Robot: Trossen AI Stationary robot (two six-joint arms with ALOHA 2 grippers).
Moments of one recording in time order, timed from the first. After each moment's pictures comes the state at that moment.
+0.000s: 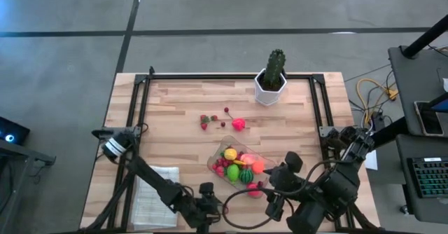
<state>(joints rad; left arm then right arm) -0.72 2.03 1.14 0.15 -0.42 -0.54 0.81 1.96 2.35 -1.57 0.78 1.14</state>
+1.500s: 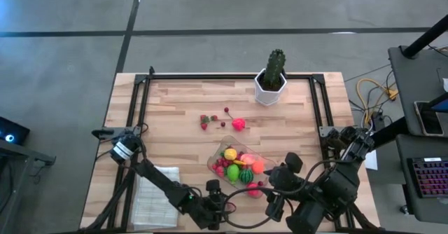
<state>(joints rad) -0.68 2.11 1.24 0.15 -0.55 -0.49 0.81 1.96 2.35 -1.57 0.75 1.15</state>
